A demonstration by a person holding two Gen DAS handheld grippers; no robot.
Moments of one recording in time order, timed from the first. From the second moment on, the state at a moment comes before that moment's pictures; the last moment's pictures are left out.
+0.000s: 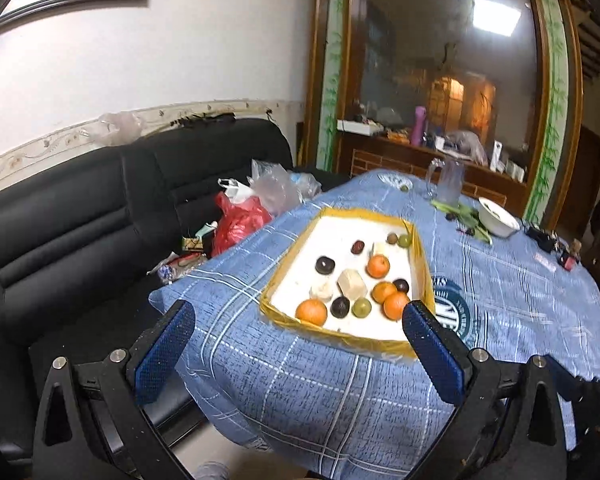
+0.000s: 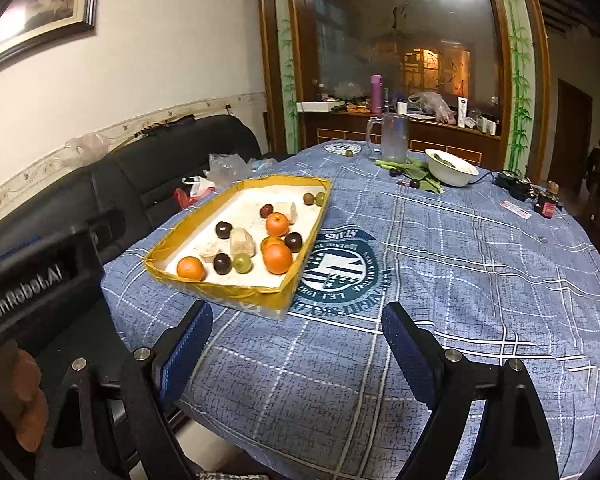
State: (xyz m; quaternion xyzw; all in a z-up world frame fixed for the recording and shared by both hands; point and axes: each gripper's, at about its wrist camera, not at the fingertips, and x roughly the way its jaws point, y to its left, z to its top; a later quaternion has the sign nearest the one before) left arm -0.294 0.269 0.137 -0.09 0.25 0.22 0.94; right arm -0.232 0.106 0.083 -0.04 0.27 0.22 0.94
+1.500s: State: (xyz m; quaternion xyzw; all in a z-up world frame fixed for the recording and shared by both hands) left arm -0.280 0.258 0.116 -0.07 0.30 0.16 0.94; right arm -0.225 0.118 0.066 -0.06 0.31 0.19 0.93
